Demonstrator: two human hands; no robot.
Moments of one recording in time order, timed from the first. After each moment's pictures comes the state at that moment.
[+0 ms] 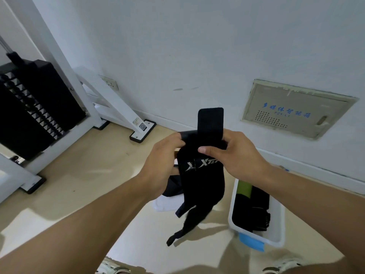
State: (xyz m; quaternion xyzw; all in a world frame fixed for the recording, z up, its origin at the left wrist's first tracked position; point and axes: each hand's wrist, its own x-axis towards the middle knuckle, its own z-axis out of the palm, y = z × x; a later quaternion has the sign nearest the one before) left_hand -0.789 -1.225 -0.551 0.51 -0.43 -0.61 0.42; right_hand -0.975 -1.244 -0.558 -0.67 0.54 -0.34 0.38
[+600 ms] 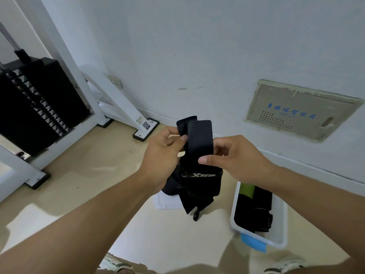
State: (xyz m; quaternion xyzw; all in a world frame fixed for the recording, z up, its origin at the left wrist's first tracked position) left_hand -0.782 -1.229 -0.556 0.52 -0.43 -0.56 0.48; right_hand -0.972 -1.238 -0.552 -0.70 0.49 -0.29 0.44
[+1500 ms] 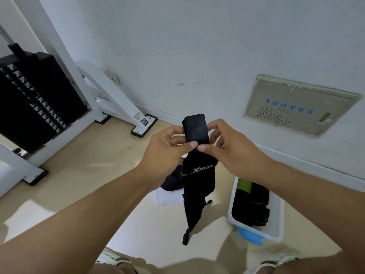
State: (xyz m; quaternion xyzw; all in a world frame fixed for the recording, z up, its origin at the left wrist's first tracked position) left_hand -0.782 -1.227 -0.561 0.50 -0.46 -0.58 0.44; right_hand -0.975 -1.242 -0.560 -0.73 0.53 -0.26 0.33
